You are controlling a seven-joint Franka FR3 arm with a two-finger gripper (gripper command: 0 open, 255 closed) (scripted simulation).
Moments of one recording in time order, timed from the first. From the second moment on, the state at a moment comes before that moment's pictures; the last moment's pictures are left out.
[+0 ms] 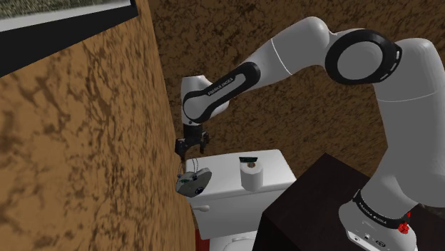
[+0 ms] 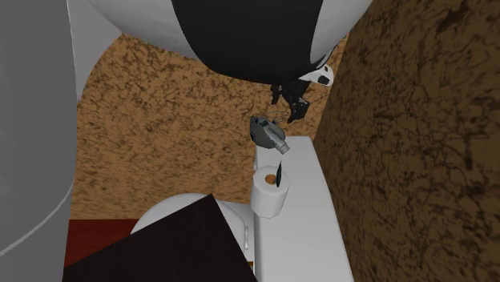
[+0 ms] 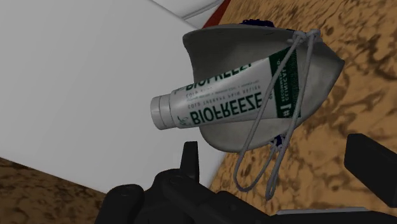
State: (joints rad) arm 0.27 0.59 0.24 -1.70 0.14 2.24 0.35
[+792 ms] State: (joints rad) arm 0.28 0.61 0.24 -1.70 0.14 2.26 0.34
